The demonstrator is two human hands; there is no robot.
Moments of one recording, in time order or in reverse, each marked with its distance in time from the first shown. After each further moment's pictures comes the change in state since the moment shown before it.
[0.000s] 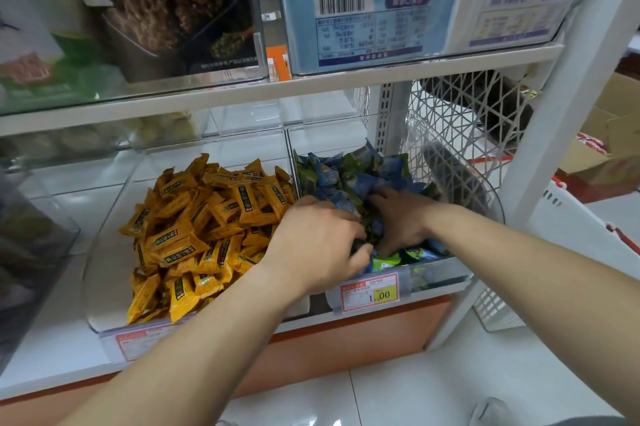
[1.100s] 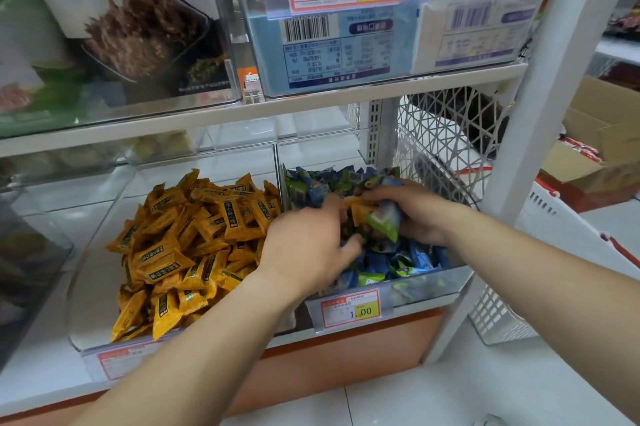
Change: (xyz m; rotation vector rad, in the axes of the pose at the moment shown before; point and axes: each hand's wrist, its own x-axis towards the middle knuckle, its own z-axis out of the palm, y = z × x) left_hand 0.014 0.008 -0.002 -0.086 0.114 -0.288; right_hand -0.025 0.017 -0.010 1.715 0.101 -0.168
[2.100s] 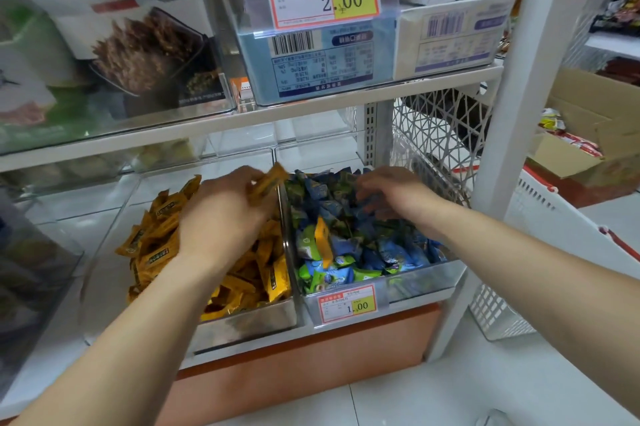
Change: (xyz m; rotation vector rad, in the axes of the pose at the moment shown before) left_hand -0.004 -0.073 -0.044 -0.211 0.167 -0.312; right_hand -0.022 -0.022 0.026 -0.361 0.225 -0.126
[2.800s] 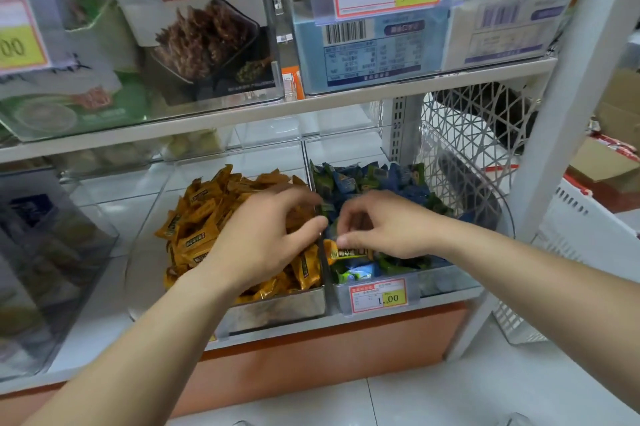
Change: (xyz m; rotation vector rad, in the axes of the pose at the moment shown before) left_hand -0.030 -0.007 -0.012 -0.122 -0.188 0.299; right_hand -0.030 -0.012 0.051 -0.698 -0.369 -0.446
